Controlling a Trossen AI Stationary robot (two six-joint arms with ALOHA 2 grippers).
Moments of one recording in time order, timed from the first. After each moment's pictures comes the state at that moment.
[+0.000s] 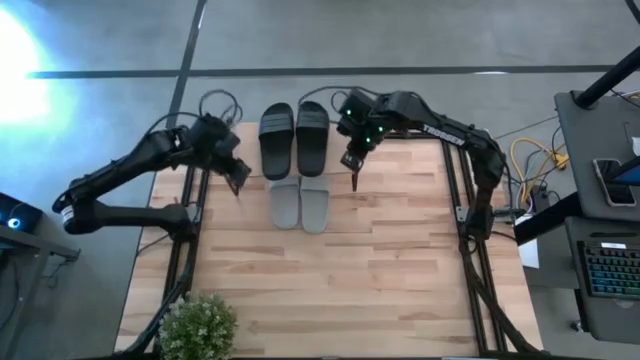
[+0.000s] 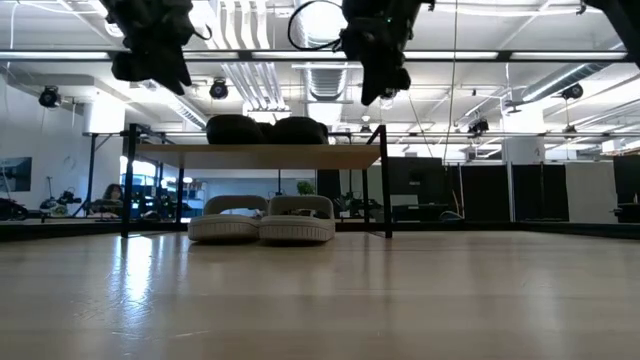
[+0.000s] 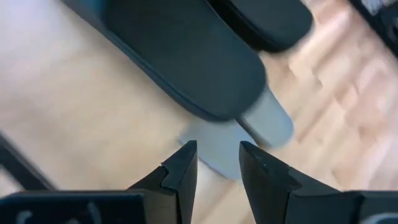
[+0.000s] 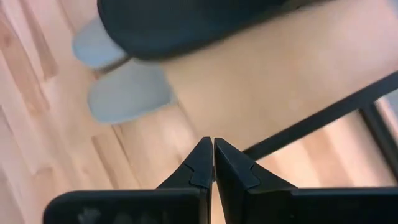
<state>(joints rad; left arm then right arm) 0.54 0.96 1.12 -1.02 0.08 -0.39 -0.43 1.88 1.99 -1.28 -0.11 0.05</state>
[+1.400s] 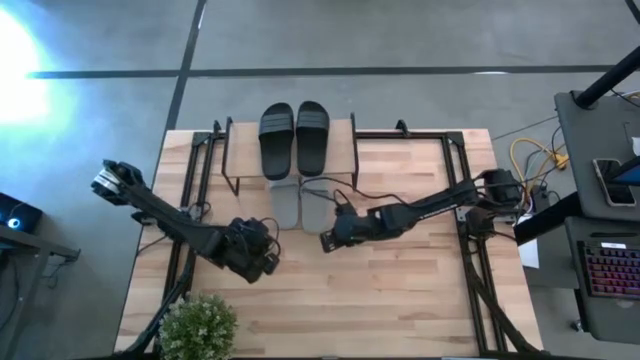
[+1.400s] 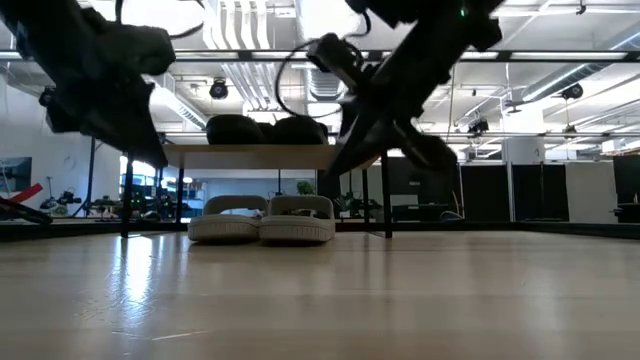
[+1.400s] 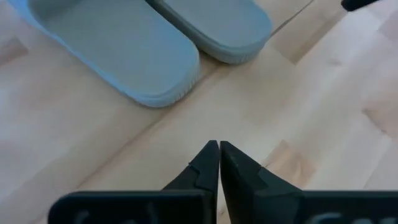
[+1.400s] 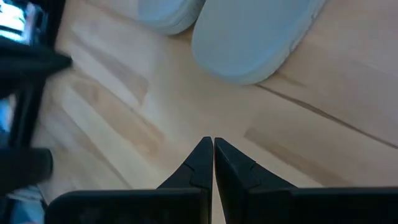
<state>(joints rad) -0.51 1.35 0.79 -0.62 -0.61 -1.25 0.16 1.79 1.13 -0.21 0.16 1.26</state>
